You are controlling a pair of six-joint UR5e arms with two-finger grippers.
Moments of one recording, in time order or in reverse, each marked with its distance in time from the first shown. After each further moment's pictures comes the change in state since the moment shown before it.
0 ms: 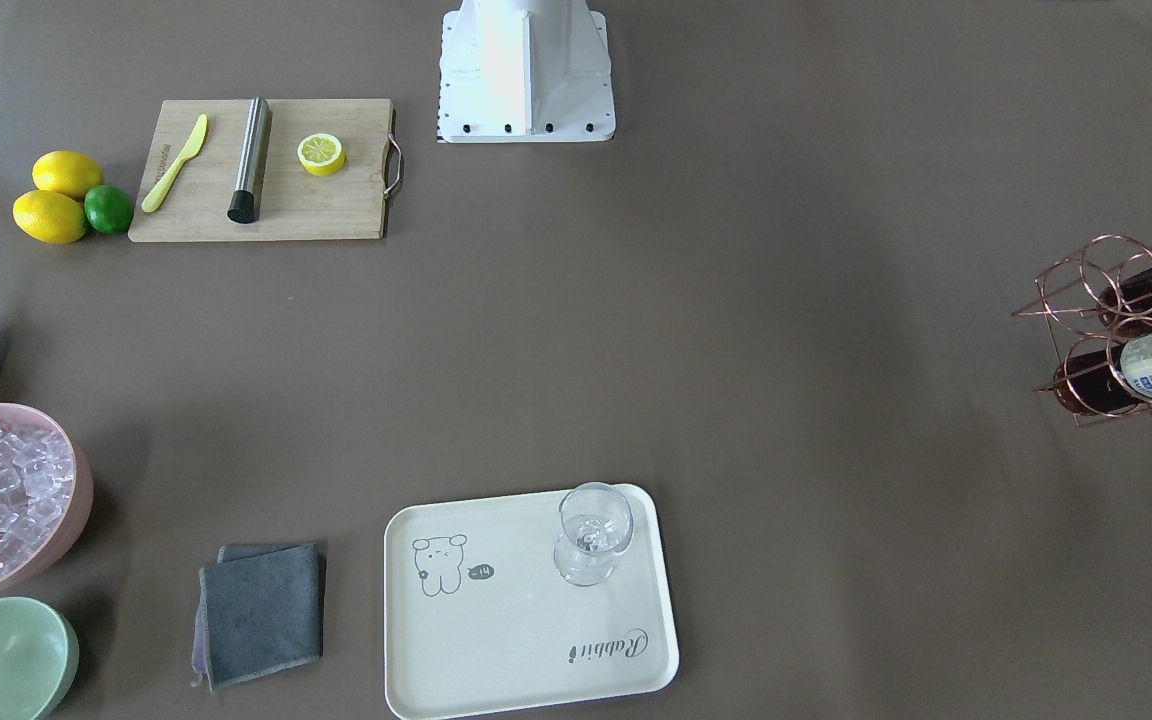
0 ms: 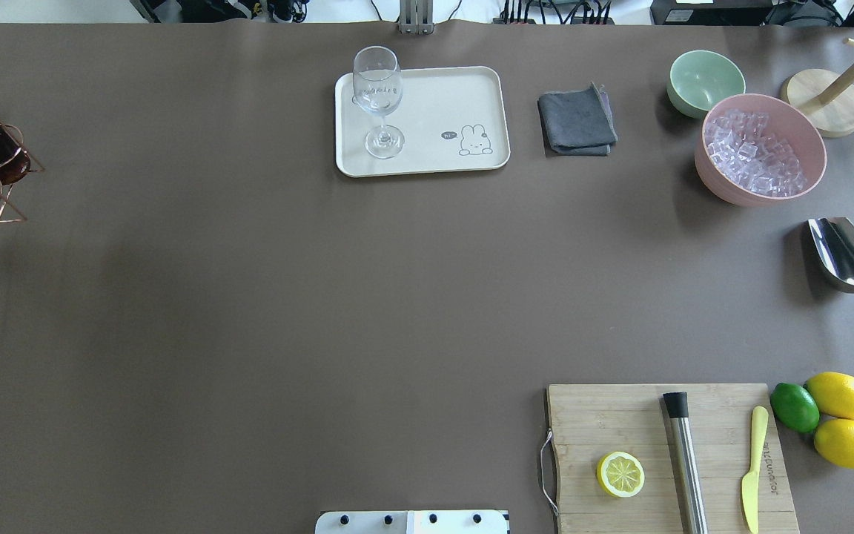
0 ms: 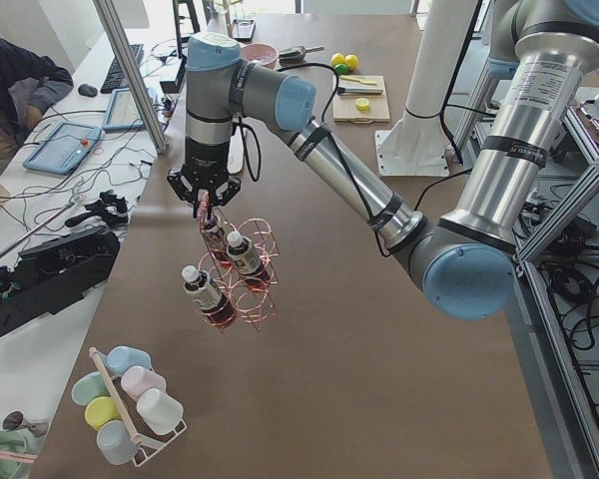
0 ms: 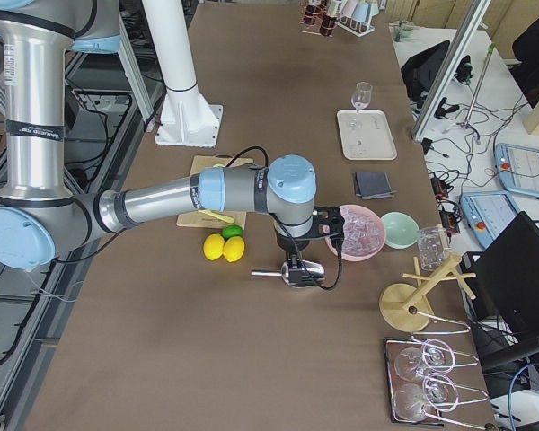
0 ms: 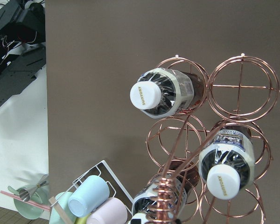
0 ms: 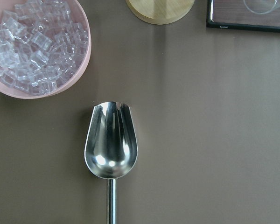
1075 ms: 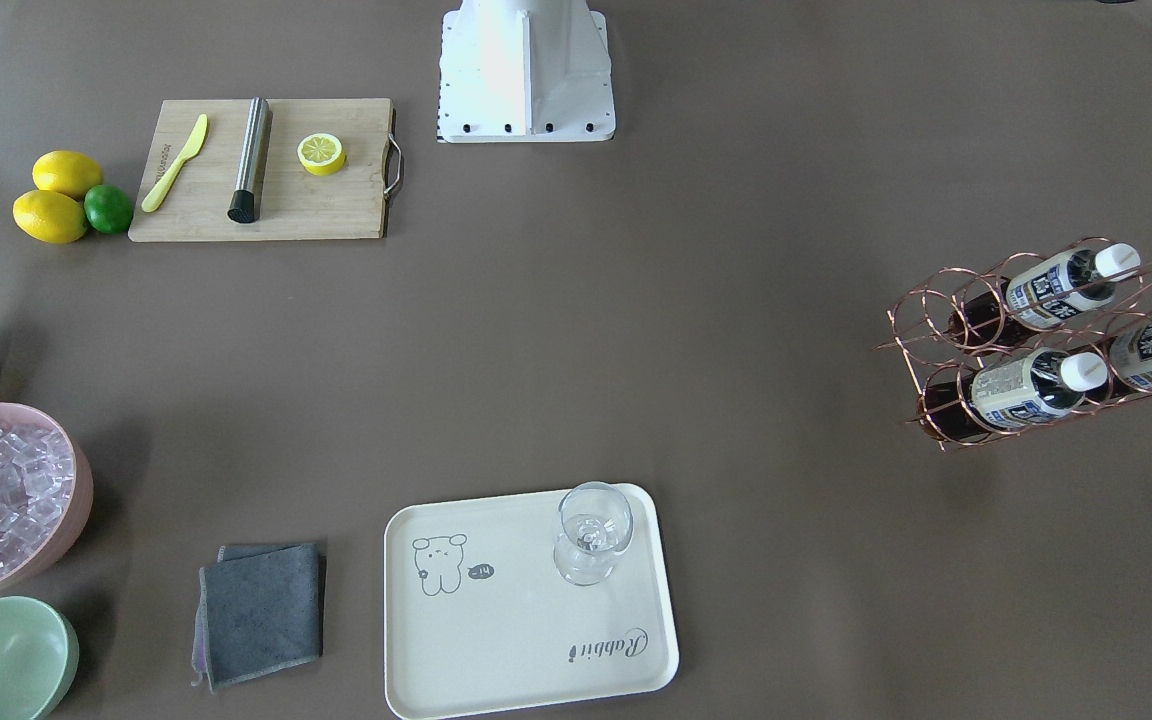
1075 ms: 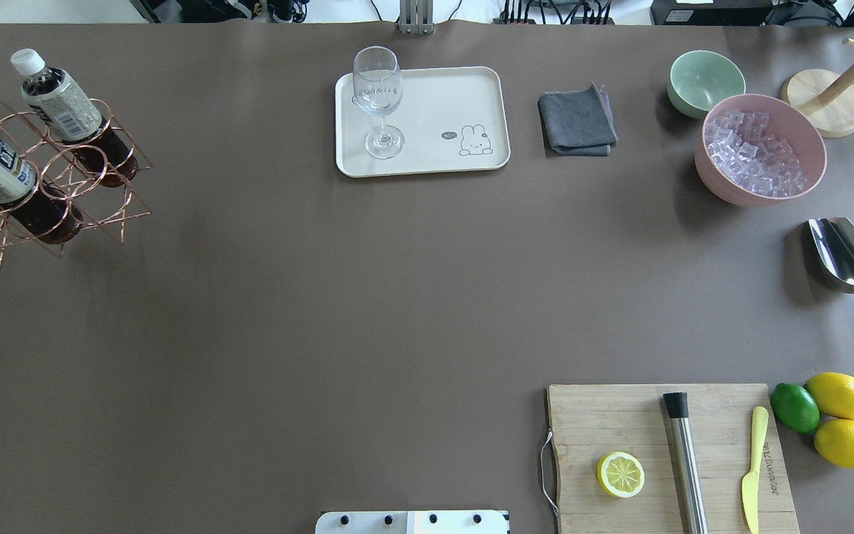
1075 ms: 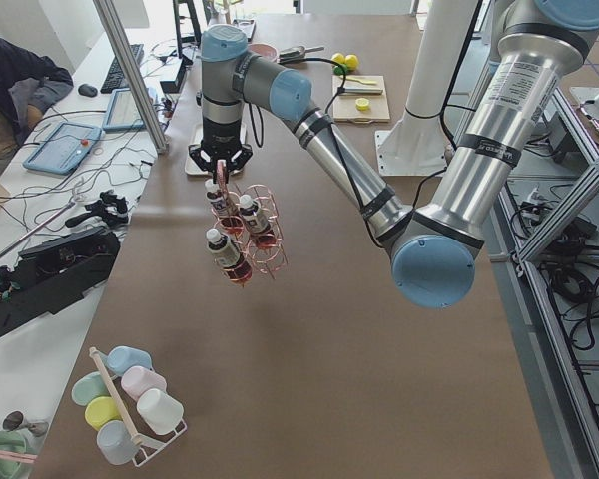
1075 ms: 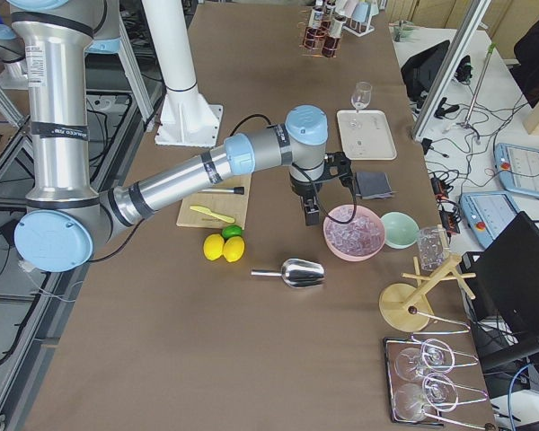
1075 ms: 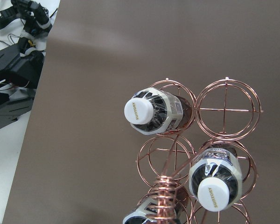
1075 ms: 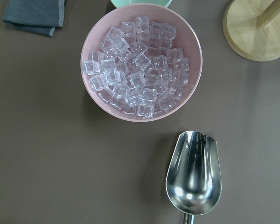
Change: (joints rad) left arm 0.161 -0.047 -0.039 -0.041 -0.114 -0.401; right arm -0.216 0.068 0.116 0.077 0.025 0.171
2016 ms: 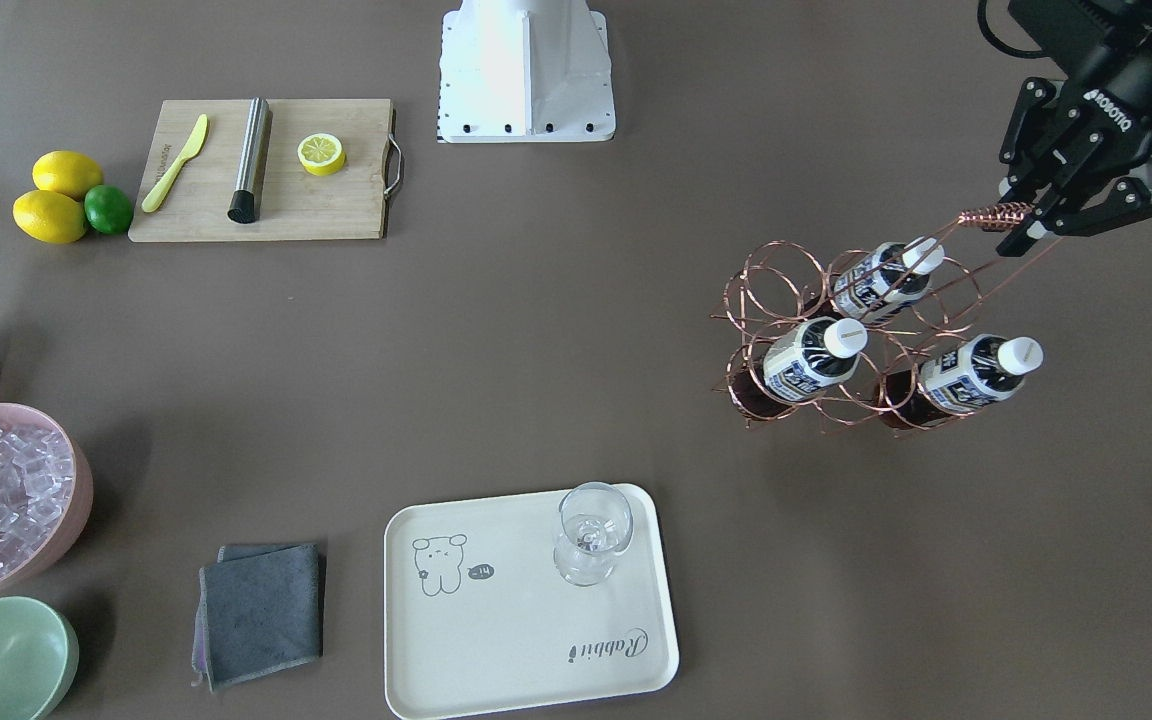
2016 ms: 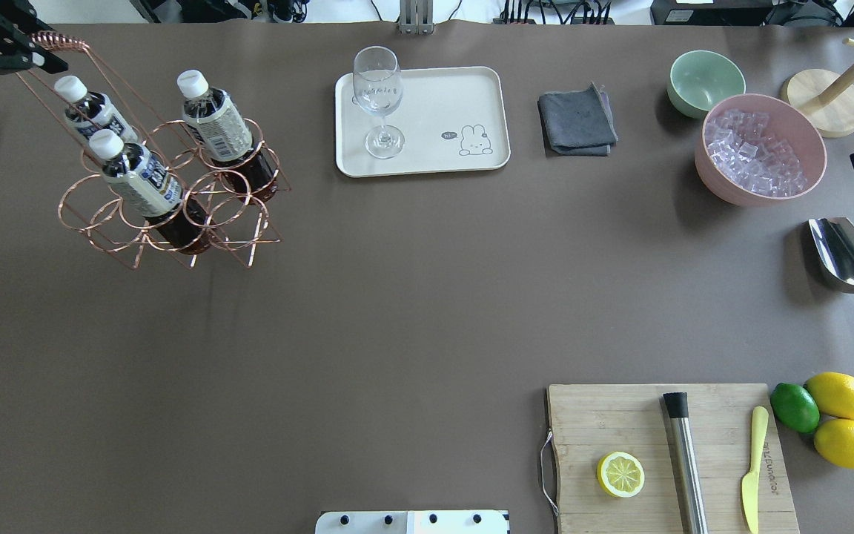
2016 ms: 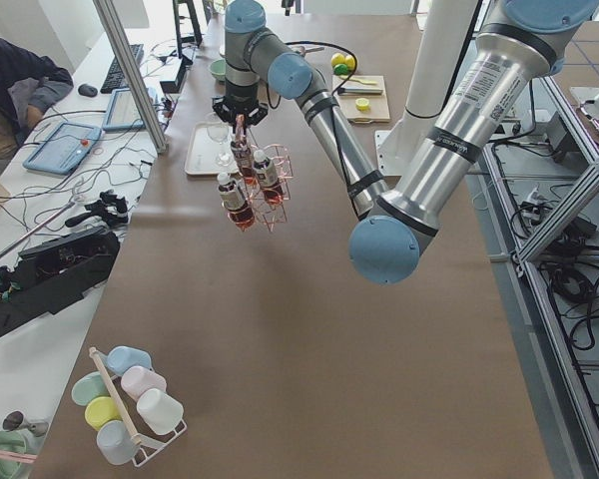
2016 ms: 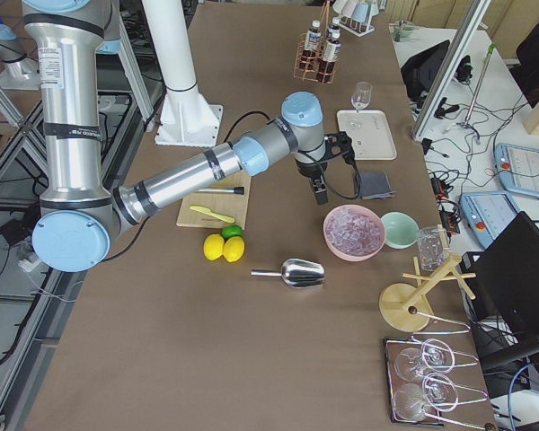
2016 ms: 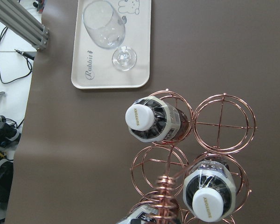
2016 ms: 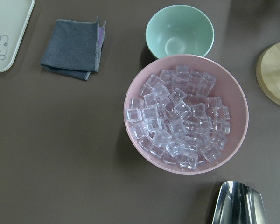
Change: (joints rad) left arm 0.196 -0.119 -0.039 -0.143 -0.067 -0.154; right arm -0.124 0.015 0.002 0.294 -0.077 0.283
